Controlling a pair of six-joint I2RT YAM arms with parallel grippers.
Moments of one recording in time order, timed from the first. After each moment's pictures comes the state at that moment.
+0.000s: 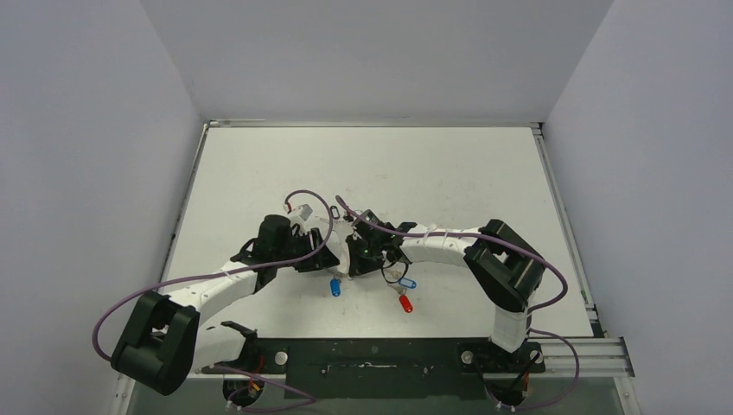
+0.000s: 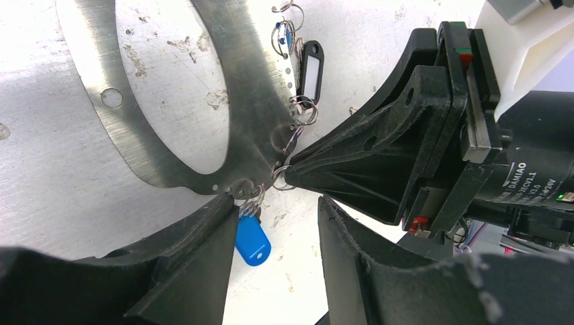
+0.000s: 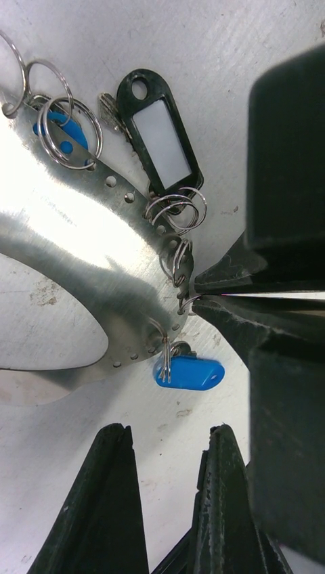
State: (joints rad) left arm -0.42 1.20 0.44 0.05 0.42 -0.62; right arm 0.91 1.84 1.07 -0.22 -0.19 0.54
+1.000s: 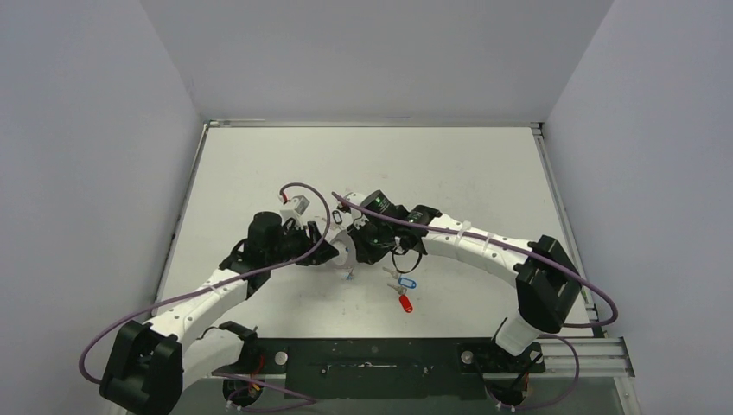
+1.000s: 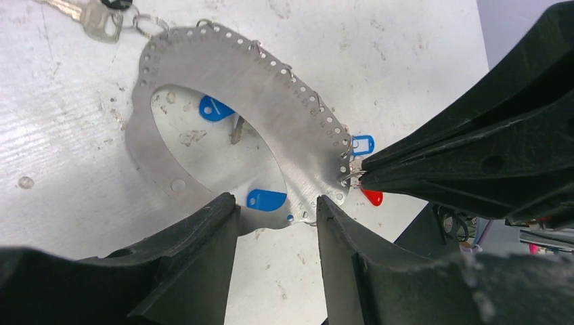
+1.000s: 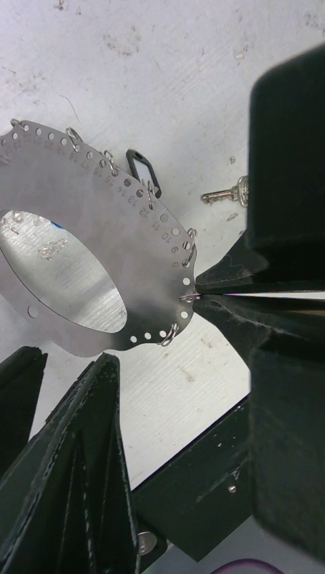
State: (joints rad) left arm -0.42 1.06 0.46 0.03 0.43 -0.55; right arm 0.91 1.62 1.19 -0.50 -0.18 0.19
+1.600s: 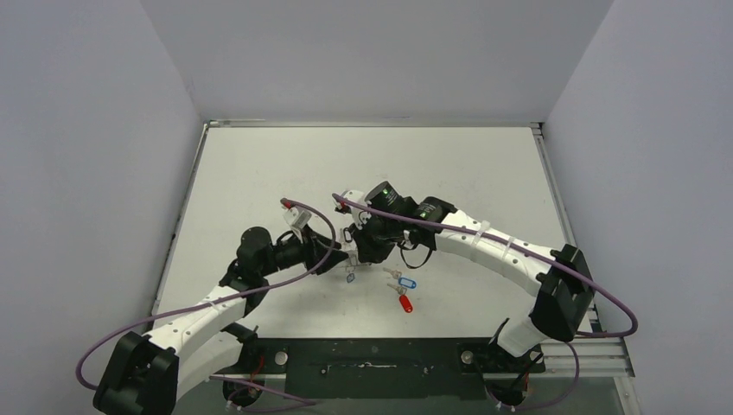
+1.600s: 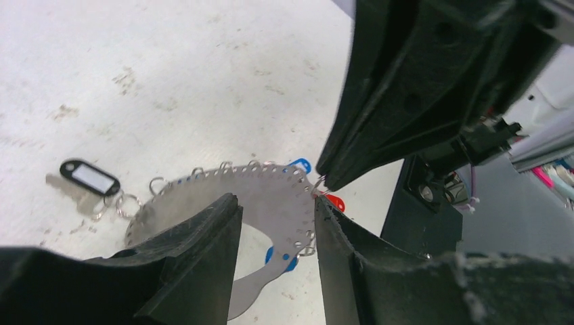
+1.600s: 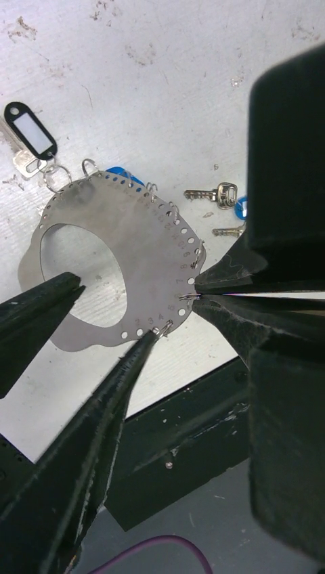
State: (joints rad) left arm -0.44 0.95 0.30 0.50 0.63 -0.46; right arm 0.91 1.54 1.28 -0.67 -0.28 0.02
